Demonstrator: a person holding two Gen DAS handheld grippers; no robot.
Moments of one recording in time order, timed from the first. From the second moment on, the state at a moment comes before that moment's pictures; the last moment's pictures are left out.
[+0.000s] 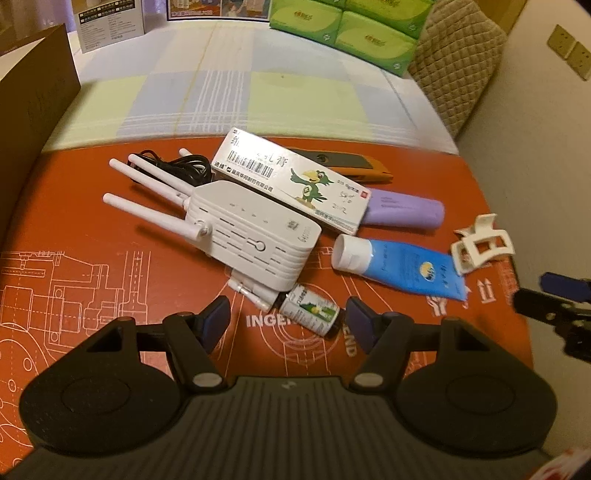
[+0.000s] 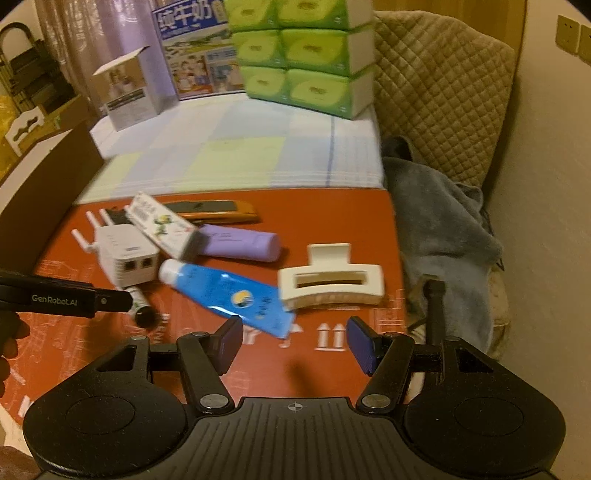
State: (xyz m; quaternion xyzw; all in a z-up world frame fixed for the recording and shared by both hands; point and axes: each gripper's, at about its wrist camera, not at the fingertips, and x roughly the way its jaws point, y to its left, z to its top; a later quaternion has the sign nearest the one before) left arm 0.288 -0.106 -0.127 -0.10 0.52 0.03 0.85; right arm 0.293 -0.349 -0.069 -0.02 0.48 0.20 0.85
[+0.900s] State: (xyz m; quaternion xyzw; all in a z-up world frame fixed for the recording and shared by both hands) left arm 0.265 -0.069 -0.150 -0.06 0.51 0.14 0.85; right arm 0.354 -0.369 -0.104 0.02 0.49 0.23 0.84
